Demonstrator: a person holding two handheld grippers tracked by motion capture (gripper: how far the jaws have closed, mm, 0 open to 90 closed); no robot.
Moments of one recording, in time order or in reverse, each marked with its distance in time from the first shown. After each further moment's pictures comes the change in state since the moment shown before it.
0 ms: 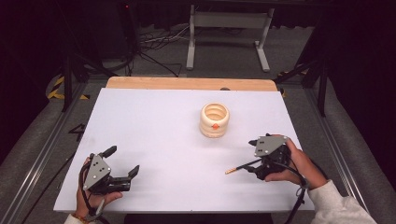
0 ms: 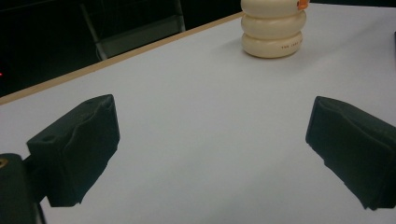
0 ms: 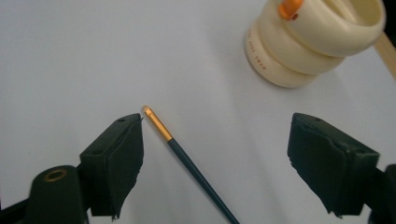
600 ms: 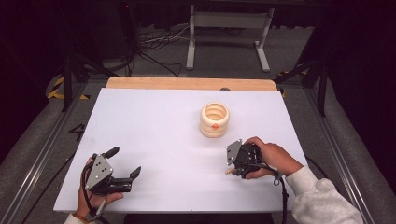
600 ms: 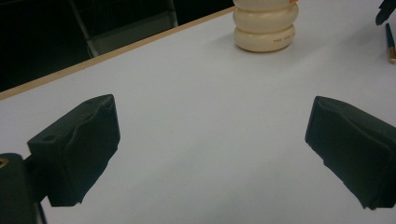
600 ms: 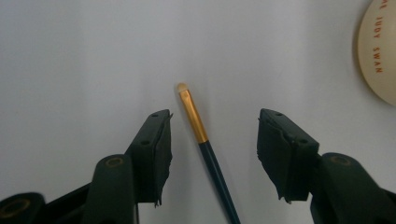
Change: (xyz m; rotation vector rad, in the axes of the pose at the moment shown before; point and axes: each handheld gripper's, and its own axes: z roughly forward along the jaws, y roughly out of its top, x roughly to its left) left arm -0.001 -0.002 0.003 0.018 -0.027 0.013; right arm 0.006 0.031 0.065 0.314 0.213 -0.233
